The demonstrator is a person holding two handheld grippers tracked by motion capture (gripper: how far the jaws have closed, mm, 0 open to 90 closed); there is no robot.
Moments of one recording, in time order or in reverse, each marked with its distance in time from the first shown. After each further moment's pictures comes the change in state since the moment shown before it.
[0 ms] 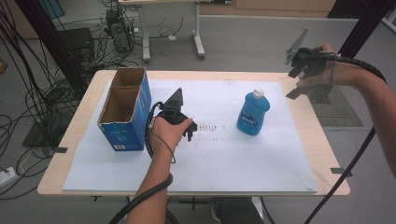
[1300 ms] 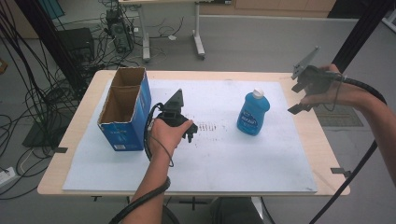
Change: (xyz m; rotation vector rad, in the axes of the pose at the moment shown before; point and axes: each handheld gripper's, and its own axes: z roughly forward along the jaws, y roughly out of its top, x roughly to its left) left arm 0.002 -0.009 -0.004 -0.023 -0.013 0.020; right arm 0.023 -0.041 0.032 -0.112 0.028 0.102
